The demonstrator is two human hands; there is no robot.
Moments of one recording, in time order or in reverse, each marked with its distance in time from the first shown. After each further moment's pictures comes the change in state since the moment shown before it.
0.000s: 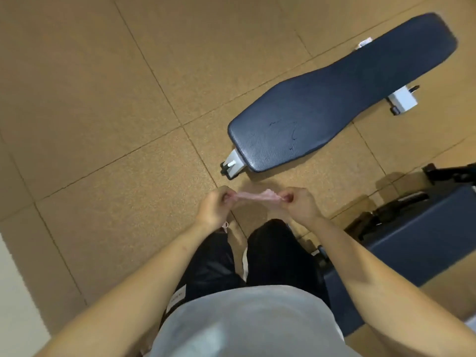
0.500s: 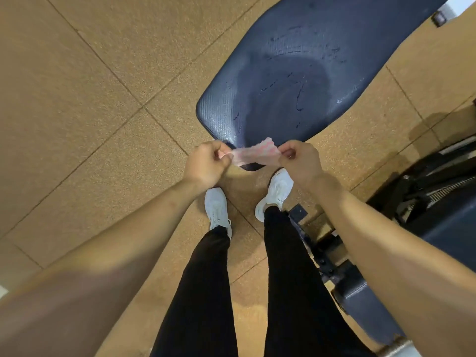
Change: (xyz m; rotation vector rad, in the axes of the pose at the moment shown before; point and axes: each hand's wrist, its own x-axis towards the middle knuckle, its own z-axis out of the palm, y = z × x) left_hand 0.262 -0.035 0.048 0.222 -0.113 0.009; right_hand 0.246 0.061 0.025 0.100 0.150 0.114
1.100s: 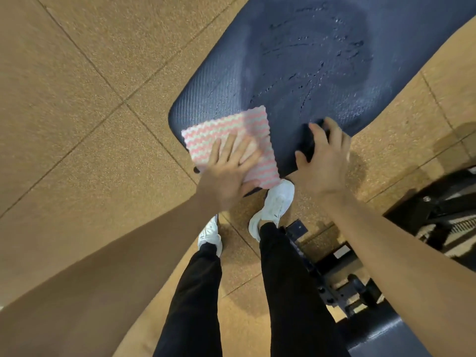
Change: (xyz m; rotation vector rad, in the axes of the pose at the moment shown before) left_hand 0.093 -0.022 0.111 0.804 -0.091 0.471; right_hand 0.103 0.059 -0.011 -0.403 0.272 -0.121
